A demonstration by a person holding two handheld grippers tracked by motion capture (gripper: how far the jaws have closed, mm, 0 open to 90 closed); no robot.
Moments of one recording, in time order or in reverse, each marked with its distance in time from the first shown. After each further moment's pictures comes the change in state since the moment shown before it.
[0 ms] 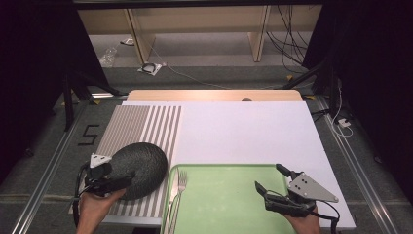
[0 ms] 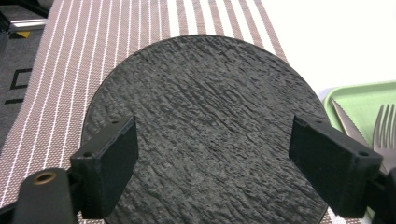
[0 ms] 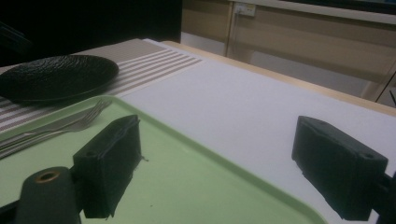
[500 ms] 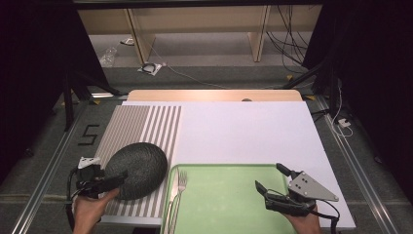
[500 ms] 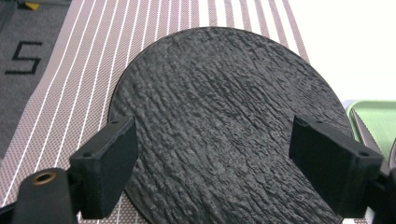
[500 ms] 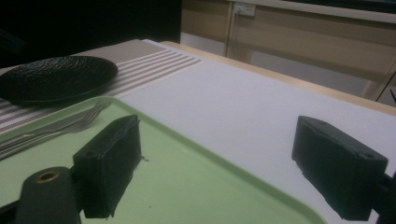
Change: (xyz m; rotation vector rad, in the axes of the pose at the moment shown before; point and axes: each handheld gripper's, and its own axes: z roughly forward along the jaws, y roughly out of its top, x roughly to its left) left arm 0.022 -0.008 -0.002 0.003 0.020 -0.155; right arm -0.001 0.000 0.001 -0.007 0.000 0.007
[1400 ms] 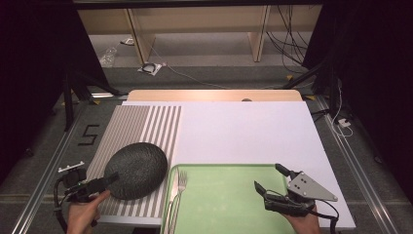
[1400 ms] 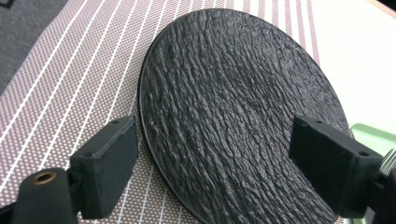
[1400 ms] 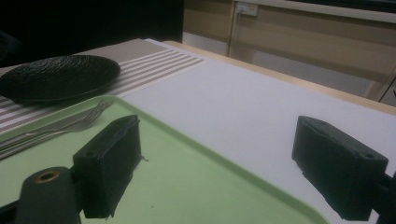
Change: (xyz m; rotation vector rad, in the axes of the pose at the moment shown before) left arm 0.033 -0.011 -0.001 0.048 -0.059 -0.277; right arm 0.001 0.000 0.000 0.010 0.007 -0.007
